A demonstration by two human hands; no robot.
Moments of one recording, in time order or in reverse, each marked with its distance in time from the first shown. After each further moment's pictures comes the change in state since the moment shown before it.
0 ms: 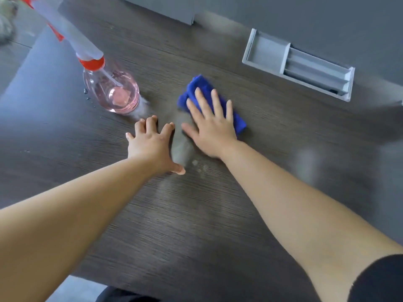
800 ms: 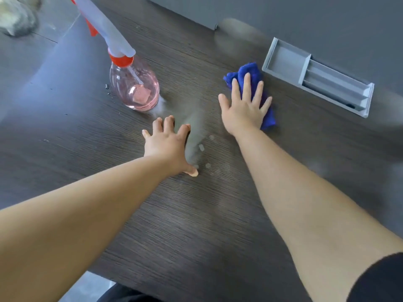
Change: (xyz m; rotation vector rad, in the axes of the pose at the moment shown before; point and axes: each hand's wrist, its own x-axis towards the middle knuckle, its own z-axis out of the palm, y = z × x) left_hand -0.002 -0.002 0.000 -0.031 0.014 0.017; right_hand 0.048 0.022 -0.006 0.028 0.121 0.368
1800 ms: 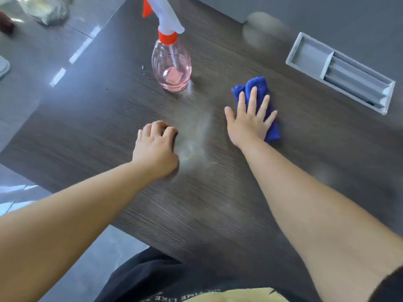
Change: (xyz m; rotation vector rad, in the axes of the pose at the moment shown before) left_hand -0.070 -0.064 0.030 -0.206 0.198 -0.090; right_hand -0.075 -0.027 0.018 -0.033 -0.030 -0.061
